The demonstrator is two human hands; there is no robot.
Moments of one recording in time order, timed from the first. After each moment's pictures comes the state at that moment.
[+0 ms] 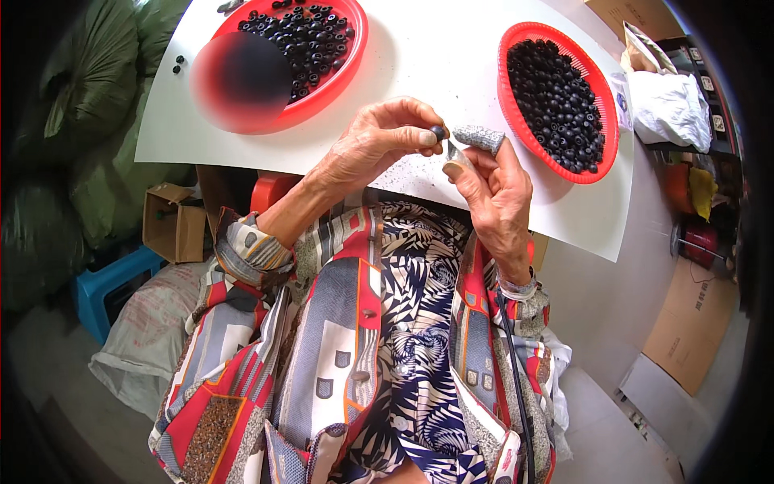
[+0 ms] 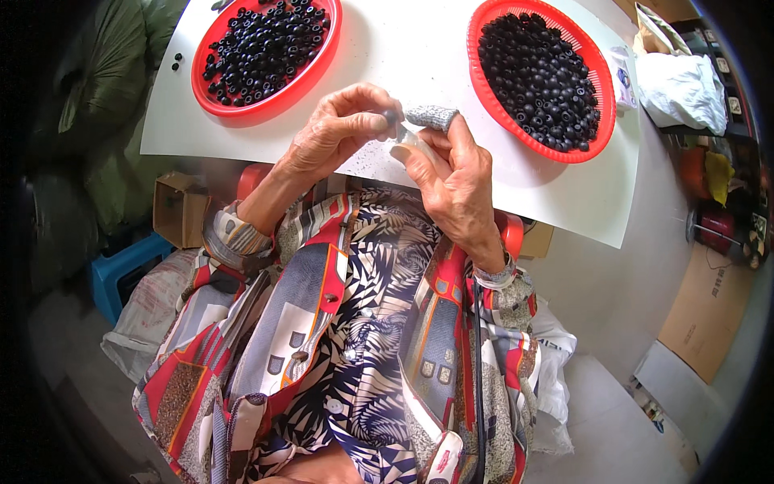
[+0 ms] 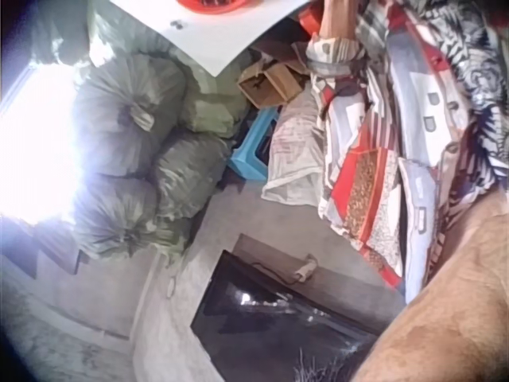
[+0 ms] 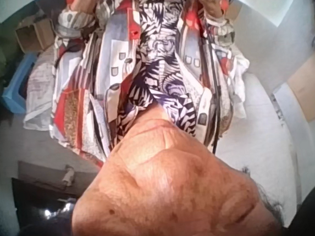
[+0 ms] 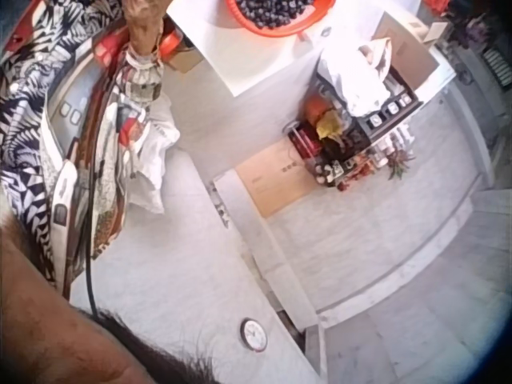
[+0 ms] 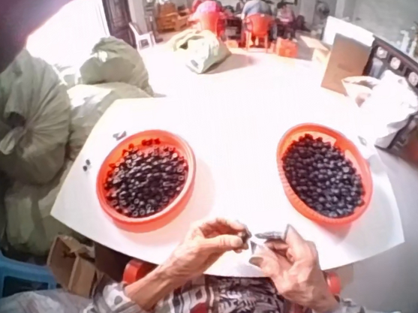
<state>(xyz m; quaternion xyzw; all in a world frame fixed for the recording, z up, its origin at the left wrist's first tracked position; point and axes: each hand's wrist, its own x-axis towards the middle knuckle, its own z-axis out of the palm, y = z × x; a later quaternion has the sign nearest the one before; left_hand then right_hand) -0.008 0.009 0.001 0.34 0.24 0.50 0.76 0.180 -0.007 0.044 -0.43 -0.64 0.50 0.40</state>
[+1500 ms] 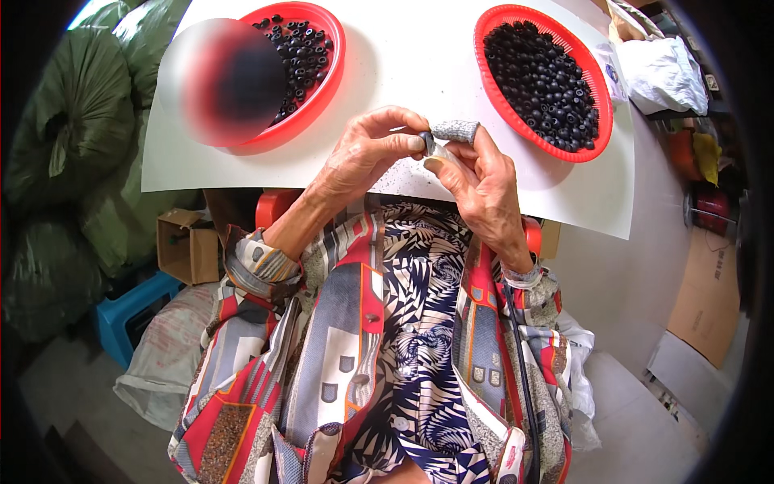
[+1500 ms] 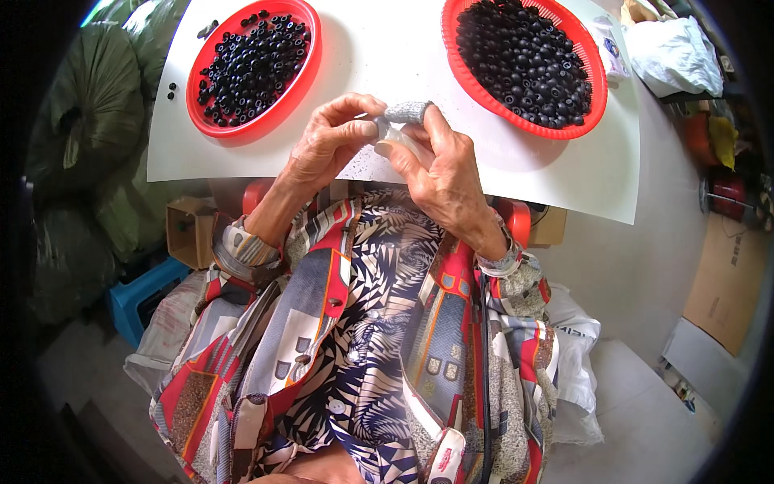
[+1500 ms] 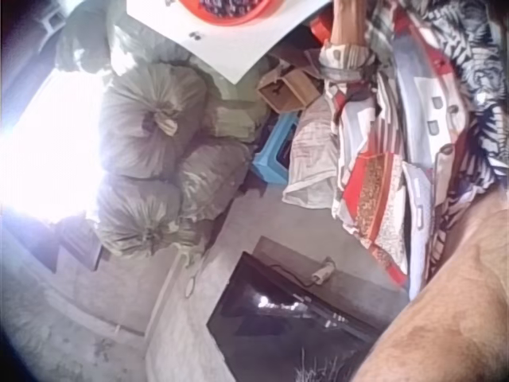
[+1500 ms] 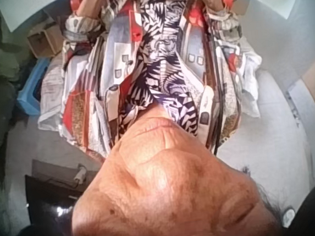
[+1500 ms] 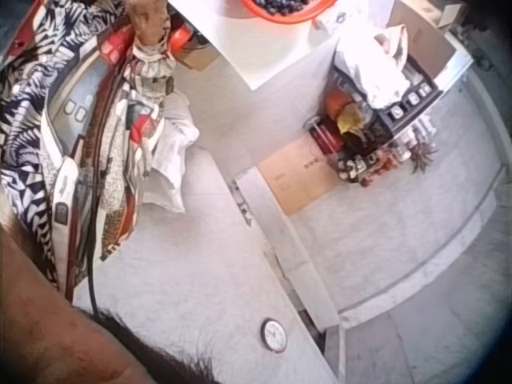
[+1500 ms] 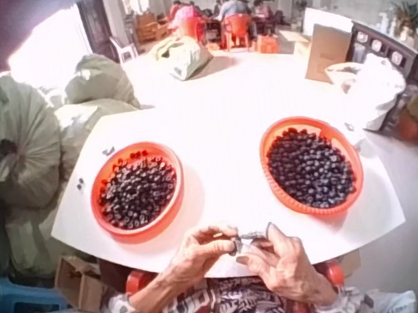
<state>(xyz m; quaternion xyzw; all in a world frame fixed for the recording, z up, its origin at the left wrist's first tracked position) -0.002 0.004 0.000 0.32 0.27 0.50 0.76 0.181 -0.003 0.033 -0.41 -0.68 0.46 0.41</state>
